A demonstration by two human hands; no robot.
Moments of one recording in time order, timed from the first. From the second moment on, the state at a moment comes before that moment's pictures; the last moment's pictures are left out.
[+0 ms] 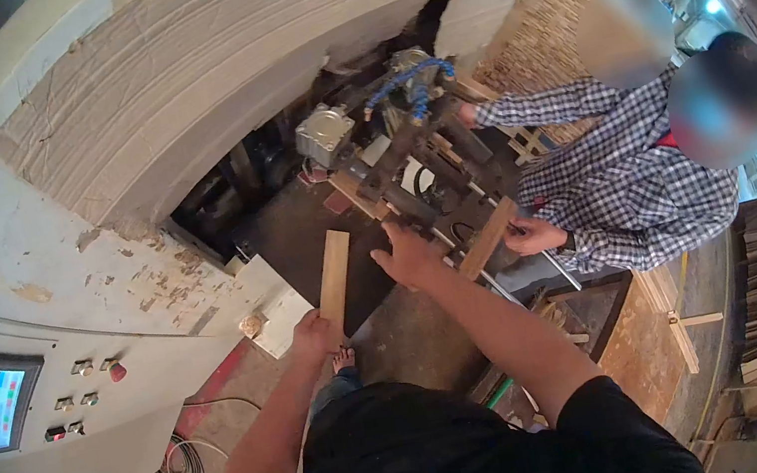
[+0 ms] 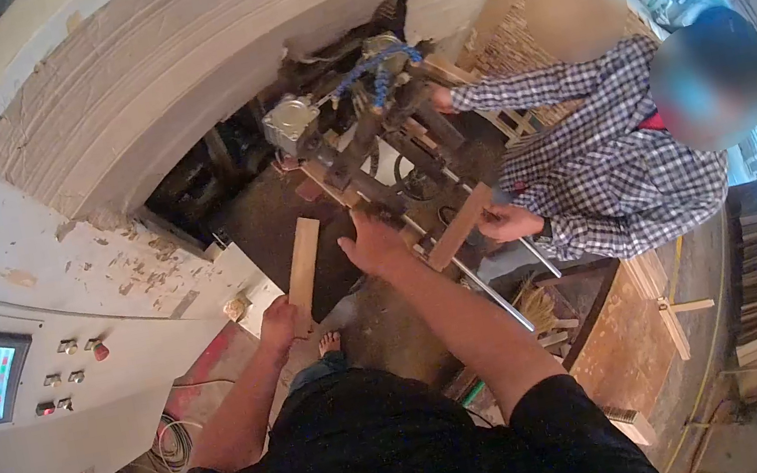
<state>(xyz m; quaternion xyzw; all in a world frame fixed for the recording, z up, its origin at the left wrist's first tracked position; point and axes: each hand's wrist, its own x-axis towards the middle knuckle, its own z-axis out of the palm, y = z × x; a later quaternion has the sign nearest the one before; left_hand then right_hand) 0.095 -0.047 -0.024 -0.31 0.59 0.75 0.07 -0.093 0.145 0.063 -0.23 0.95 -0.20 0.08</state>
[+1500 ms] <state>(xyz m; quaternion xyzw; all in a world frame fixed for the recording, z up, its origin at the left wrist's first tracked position) 0.017 -0.074 0.020 -0.18 0.67 0.68 0.25 -0.141 0.100 0.020 -0.12 0.98 -0.14 -0.03</state>
